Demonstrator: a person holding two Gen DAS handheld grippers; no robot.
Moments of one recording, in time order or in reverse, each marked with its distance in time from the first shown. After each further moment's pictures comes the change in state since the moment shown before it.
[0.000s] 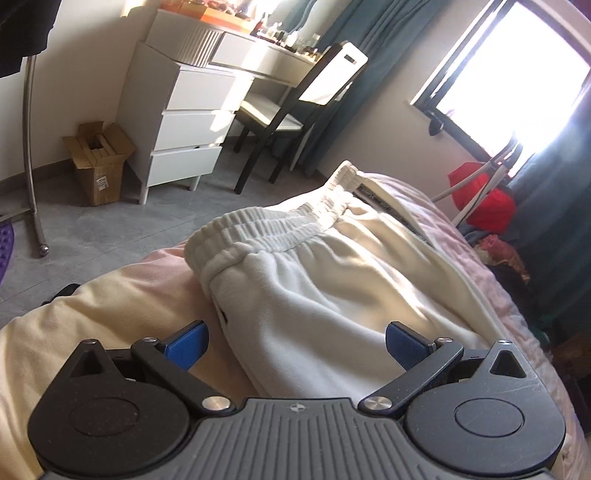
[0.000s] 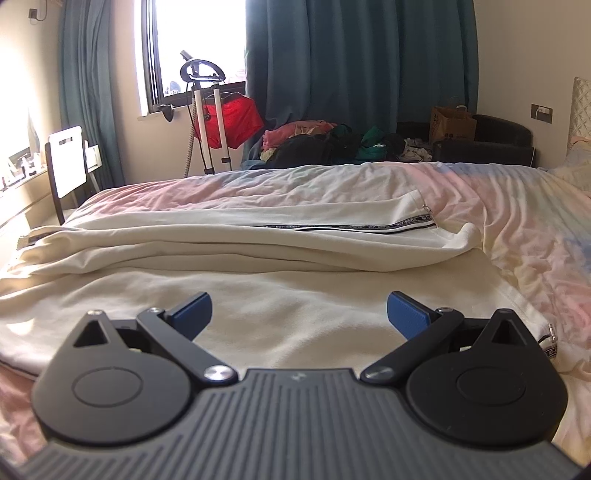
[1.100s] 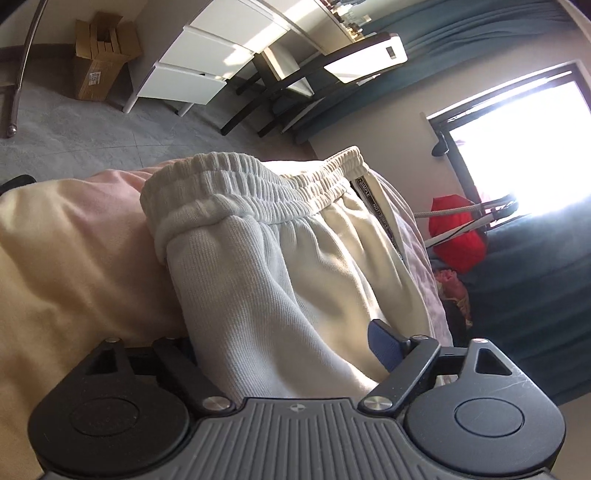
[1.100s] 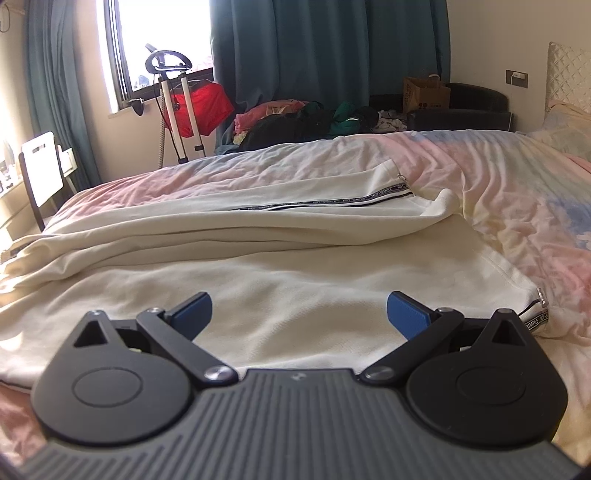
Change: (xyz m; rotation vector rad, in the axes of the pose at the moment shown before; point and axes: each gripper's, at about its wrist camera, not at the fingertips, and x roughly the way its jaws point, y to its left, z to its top) left arm 0.048 0.020 -0.002 -0.340 0.136 -0.136; right arm 0.011 -0.020 -0.002 0.108 0.063 -0.030
